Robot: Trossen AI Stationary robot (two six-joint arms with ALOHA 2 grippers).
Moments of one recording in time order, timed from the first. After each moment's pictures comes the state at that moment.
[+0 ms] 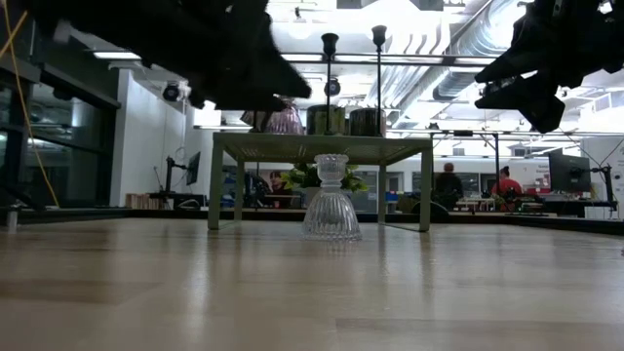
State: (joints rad) left arm -0.41 1.64 0.75 0.55 -0.89 -0.29; right arm 0.29 0.56 0.31 -0.12 0.47 0.76
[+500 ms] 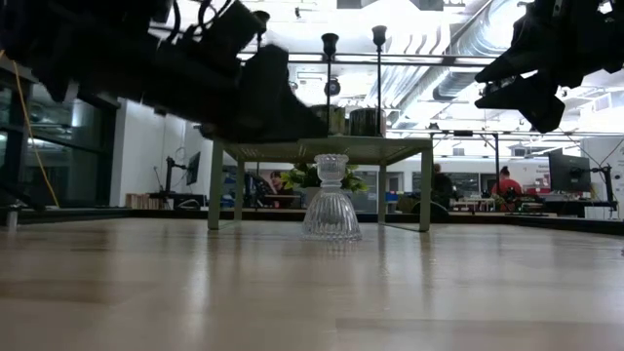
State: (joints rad) left arm -0.41 1.87 0.73 0.91 -0.93 -0.16; right arm 0.29 0.56 0.31 -0.12 0.47 0.76
